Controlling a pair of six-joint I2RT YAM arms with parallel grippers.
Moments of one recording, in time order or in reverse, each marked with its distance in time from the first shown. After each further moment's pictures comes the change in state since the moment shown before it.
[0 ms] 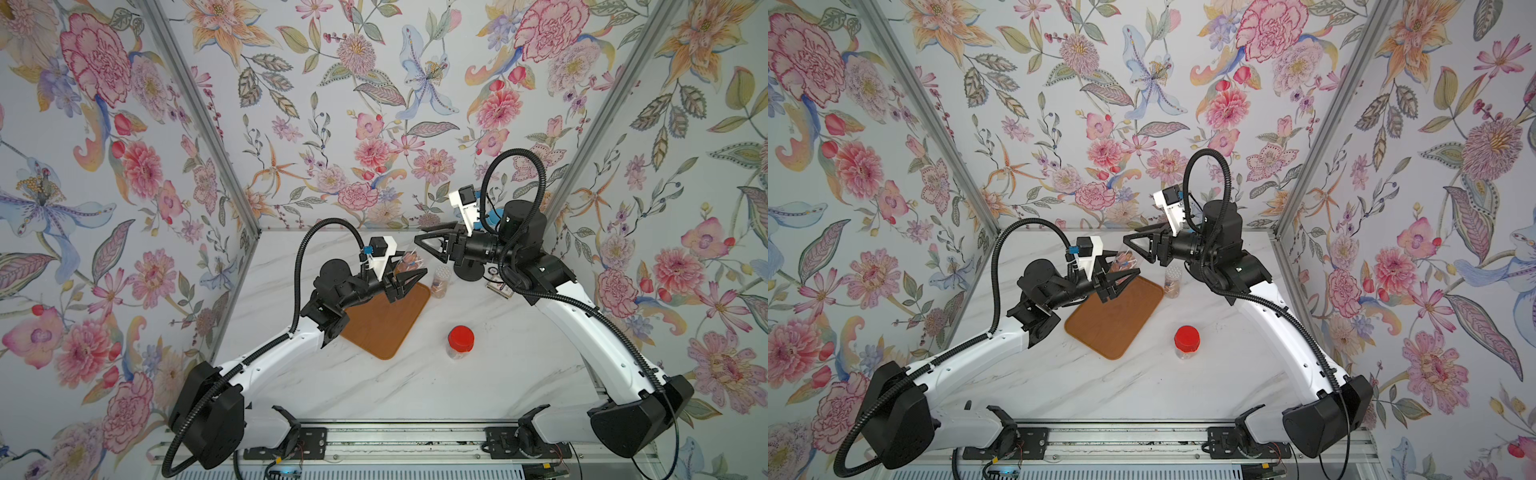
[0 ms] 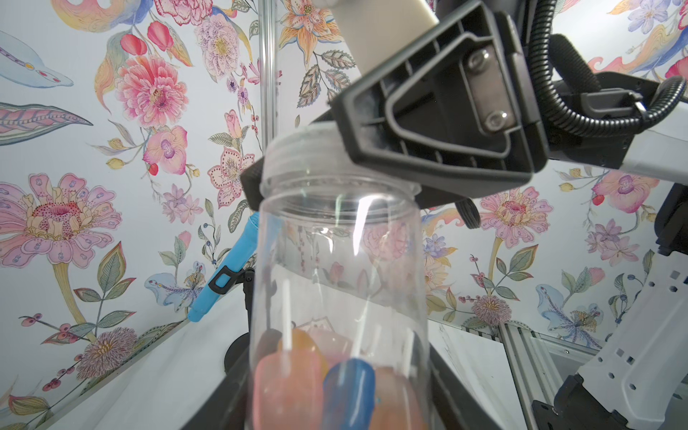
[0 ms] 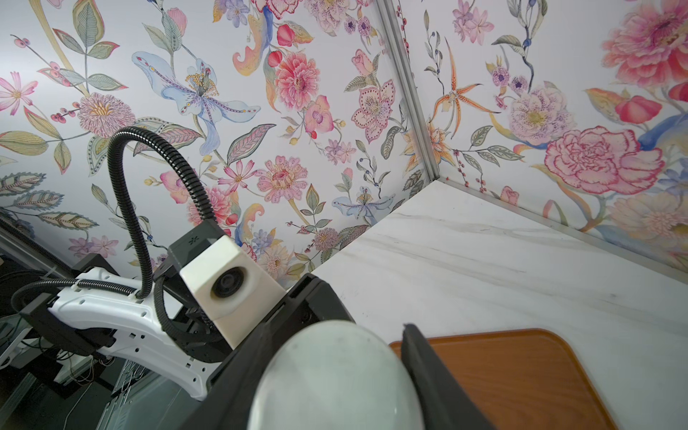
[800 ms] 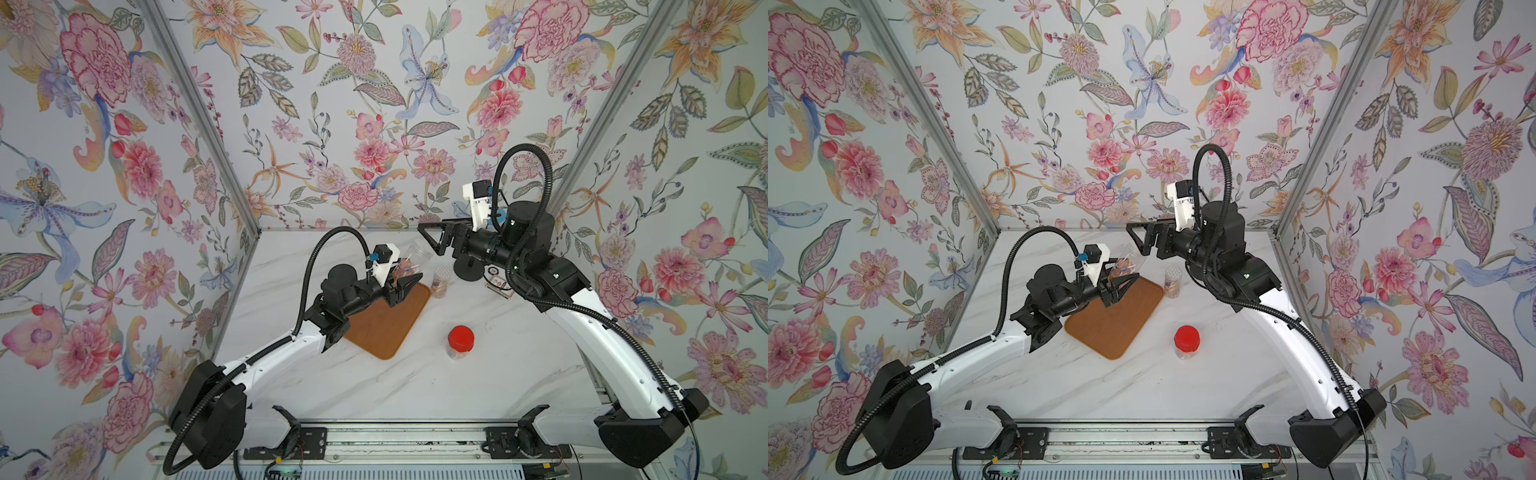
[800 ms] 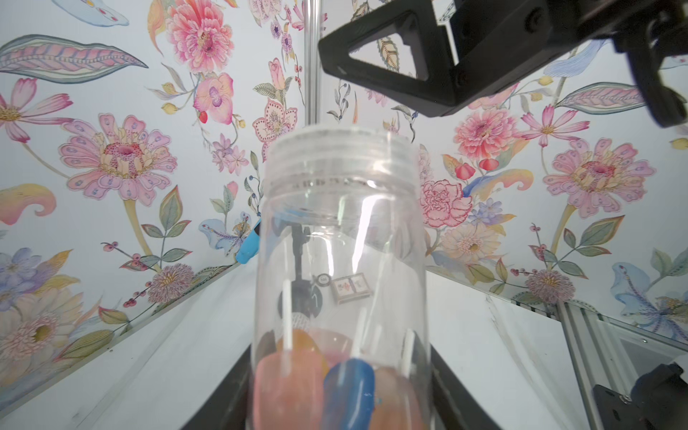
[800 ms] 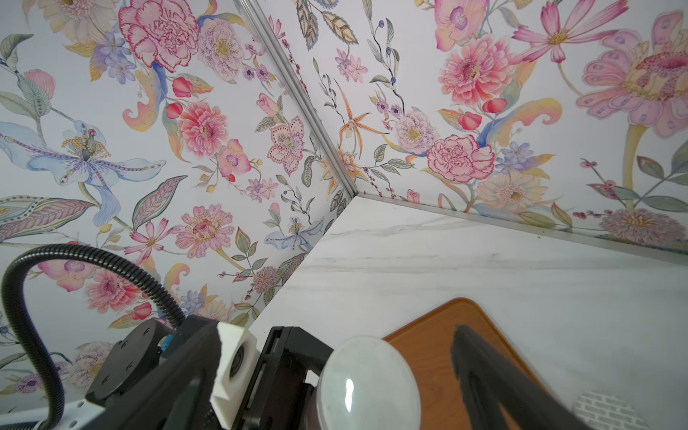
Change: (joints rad) left arm -0.020 -0.003 -0.064 -0.093 -0.198 0.108; right arm 0.095 -0.049 0.059 -0.150 0.480 0.109
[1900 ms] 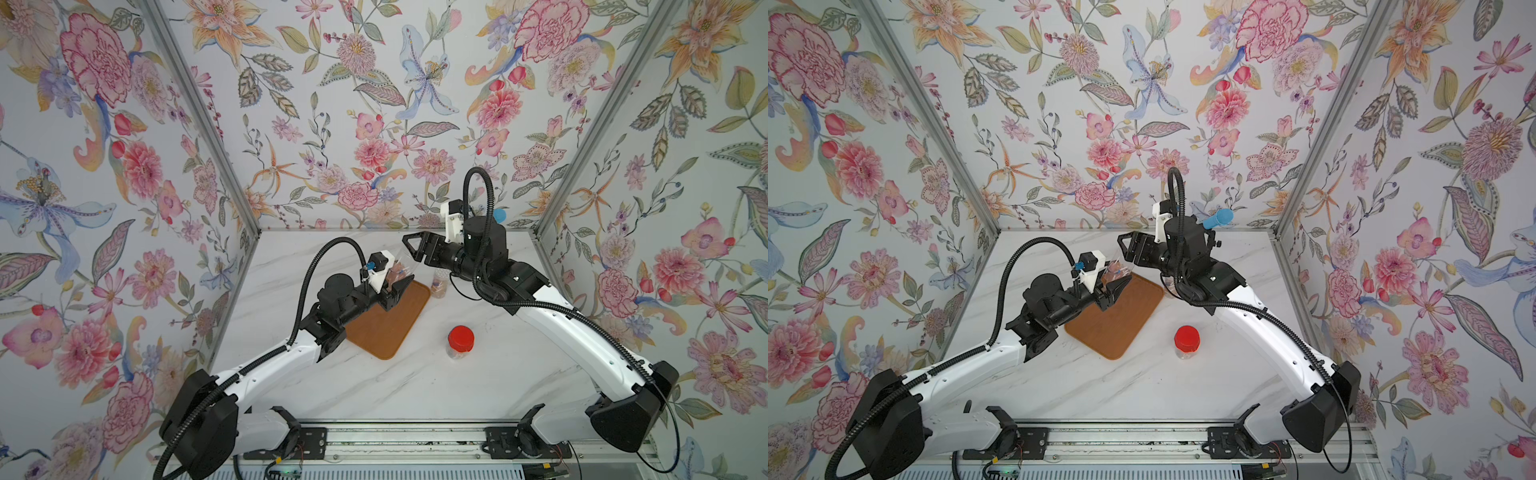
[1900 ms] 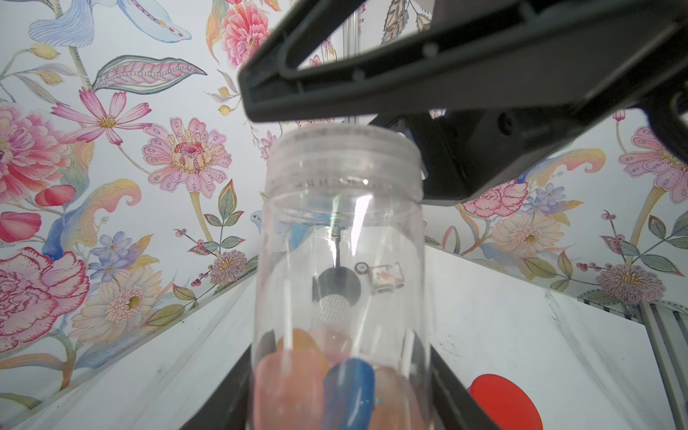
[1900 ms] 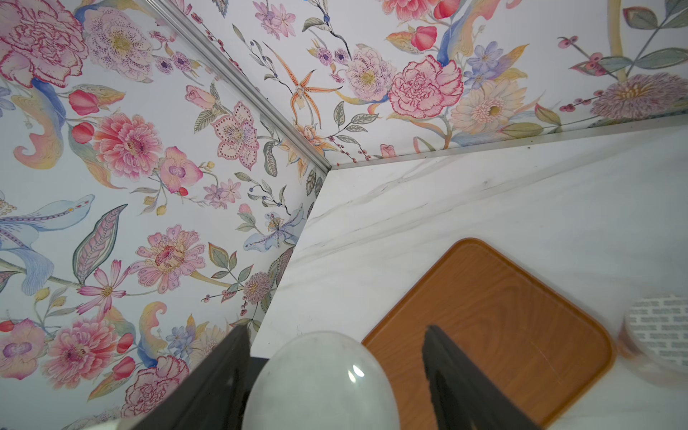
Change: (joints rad) left arm -0.013 -0.062 -0.071 0.002 -0.129 0.078; right arm 0.105 0.088 -0.072 0.030 0.192 0.206
